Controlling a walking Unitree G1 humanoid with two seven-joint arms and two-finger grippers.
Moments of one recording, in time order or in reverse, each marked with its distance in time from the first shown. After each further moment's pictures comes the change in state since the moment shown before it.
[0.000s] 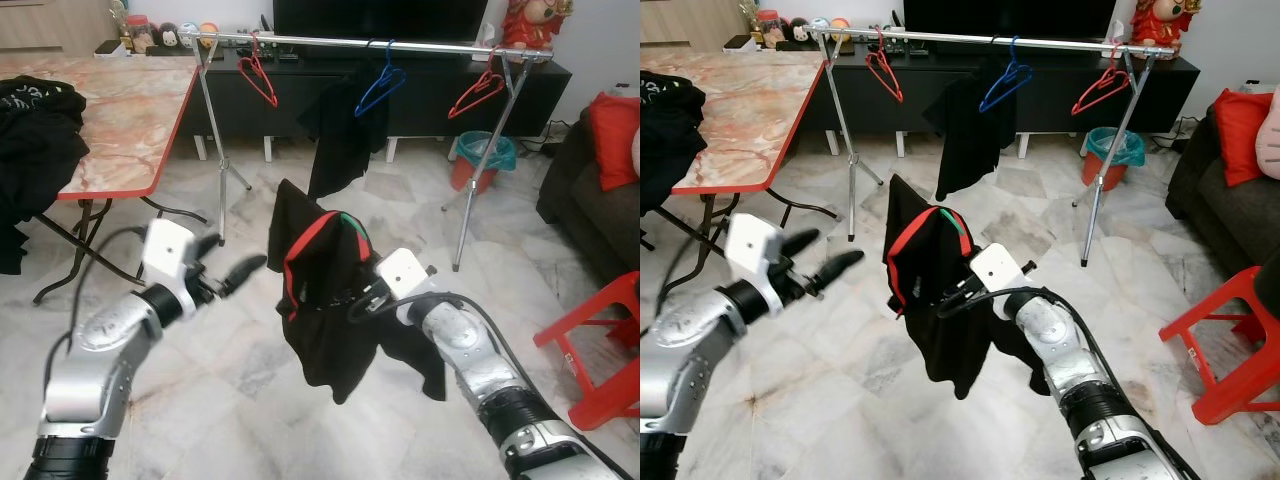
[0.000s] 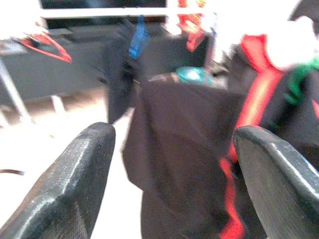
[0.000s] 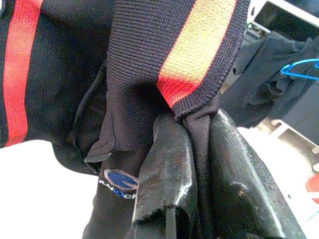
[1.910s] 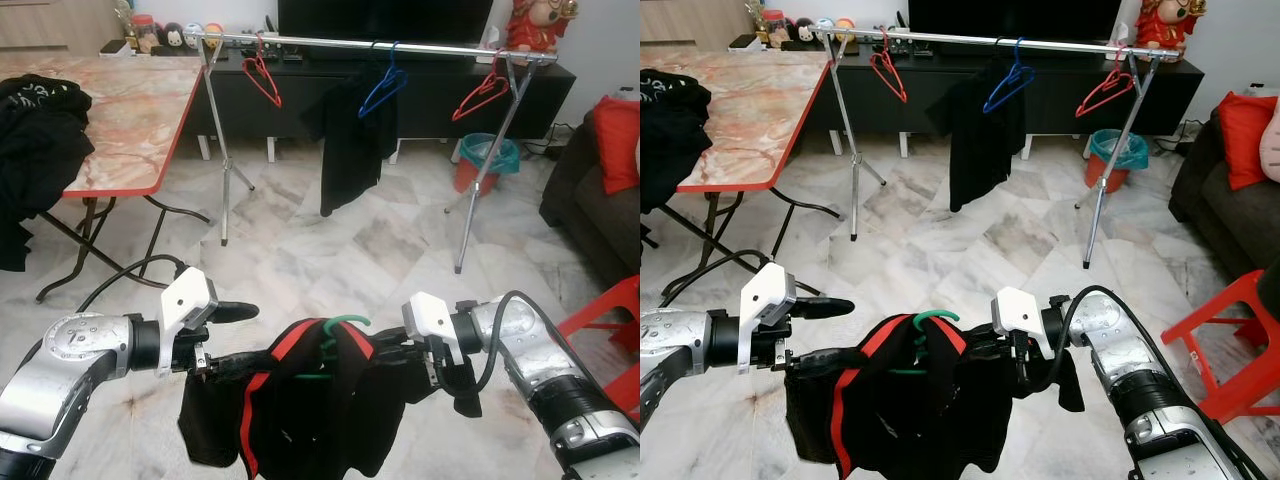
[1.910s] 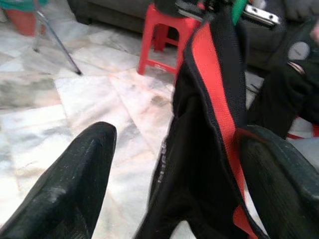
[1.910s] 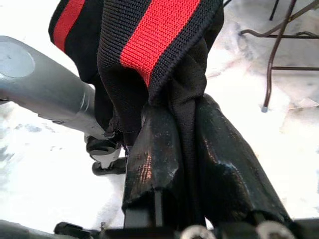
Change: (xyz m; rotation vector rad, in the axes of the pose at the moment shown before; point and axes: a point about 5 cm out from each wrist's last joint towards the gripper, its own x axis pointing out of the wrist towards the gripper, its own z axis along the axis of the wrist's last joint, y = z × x) left arm -0.038 -0.042 -0.022 0.043 0.384 -0.839; right arm -0.043 0.001 0.009 -0.023 -0.071 1.018
